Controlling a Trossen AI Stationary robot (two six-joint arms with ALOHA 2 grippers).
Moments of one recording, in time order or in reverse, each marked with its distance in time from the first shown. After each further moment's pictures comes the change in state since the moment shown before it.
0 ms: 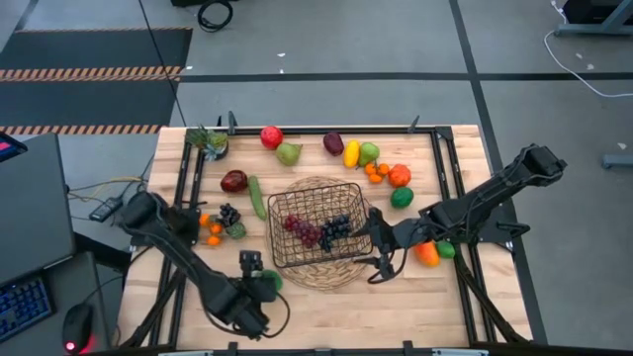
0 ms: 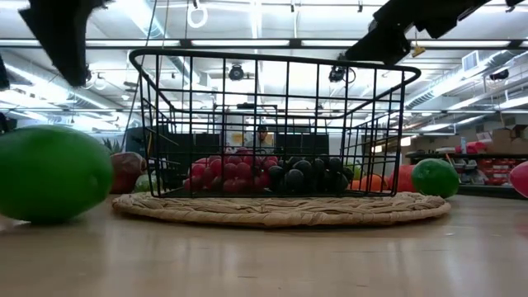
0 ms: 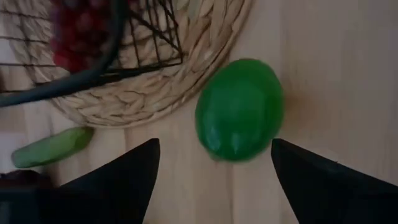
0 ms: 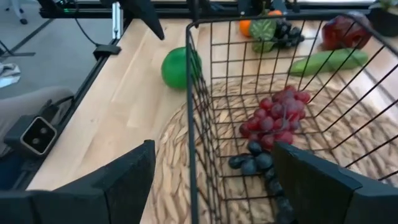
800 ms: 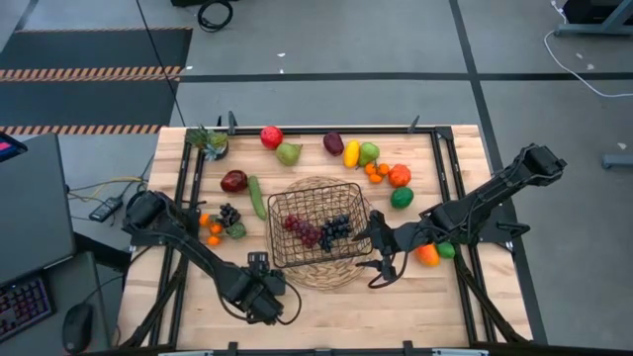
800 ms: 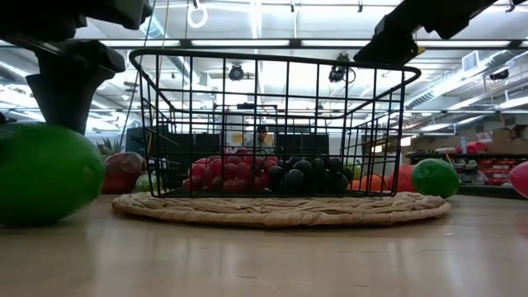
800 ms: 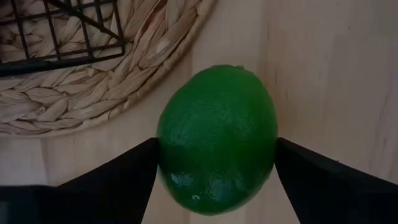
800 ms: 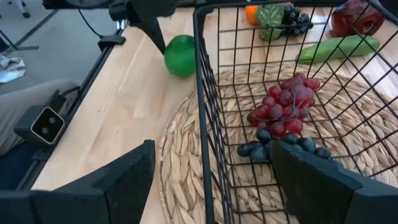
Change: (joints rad) left arm 0.092 0.022 -0.153 0.260 0.206 0.025; right arm 0.020 0.000 0.000 -0.035 0.001 0.028
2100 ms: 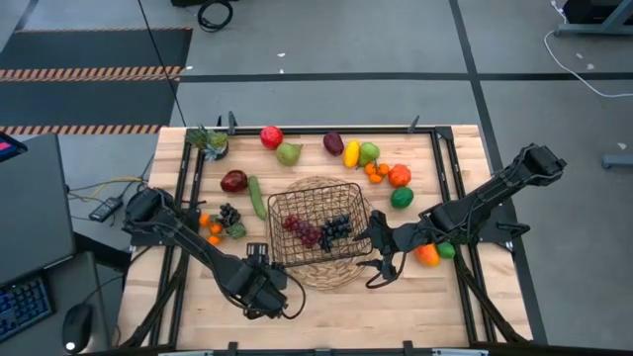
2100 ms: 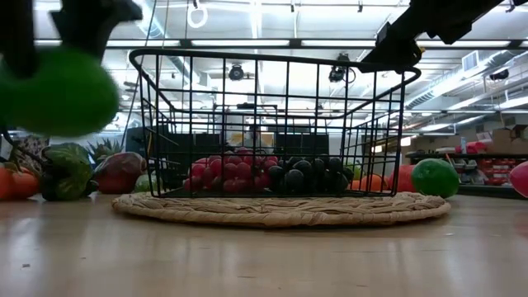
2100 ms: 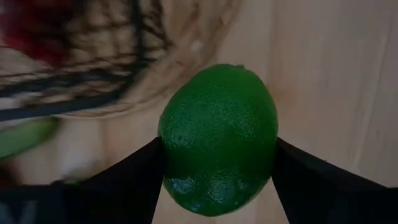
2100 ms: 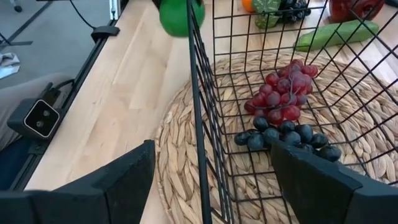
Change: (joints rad) left arm 0.043 -0.034 0.244 -0.326 -0.011 0.072; right arm 0.000 0.000 0.000 -0.035 0.011 0.029
